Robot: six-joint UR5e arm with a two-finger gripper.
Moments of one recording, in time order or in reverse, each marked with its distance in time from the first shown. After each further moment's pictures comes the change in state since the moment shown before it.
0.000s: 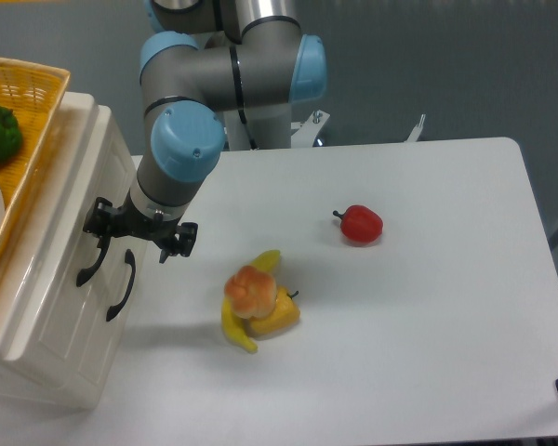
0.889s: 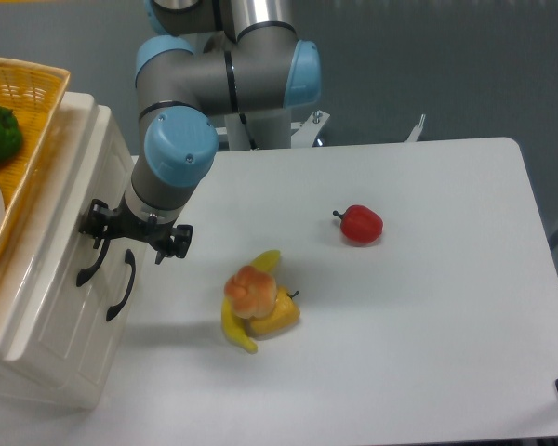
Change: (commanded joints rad) arm -0.012 -0.012 0.000 0.002 0.005 0.000
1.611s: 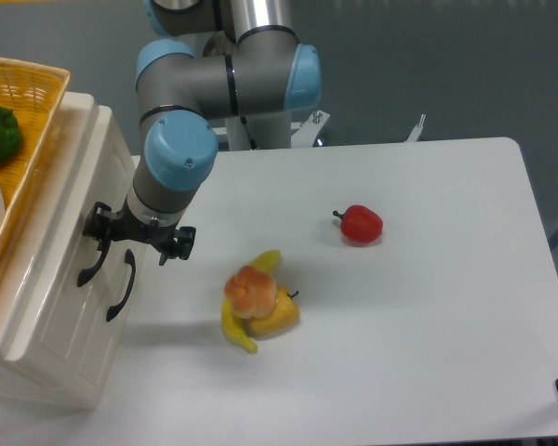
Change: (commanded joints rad) arm 0.003 -0.008 0.003 0.003 0.021 0.002
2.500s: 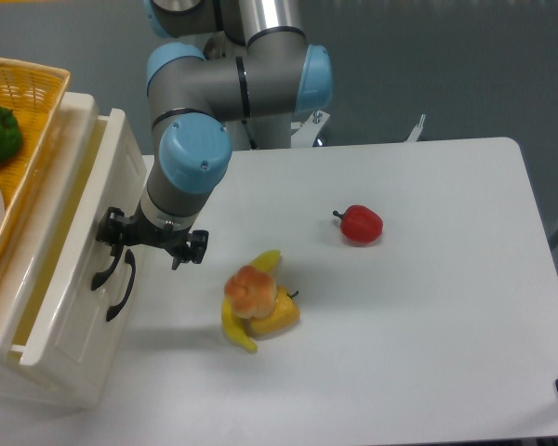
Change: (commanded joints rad) arm 0.032 -0.002 0.008 -0.002 0.040 0.014
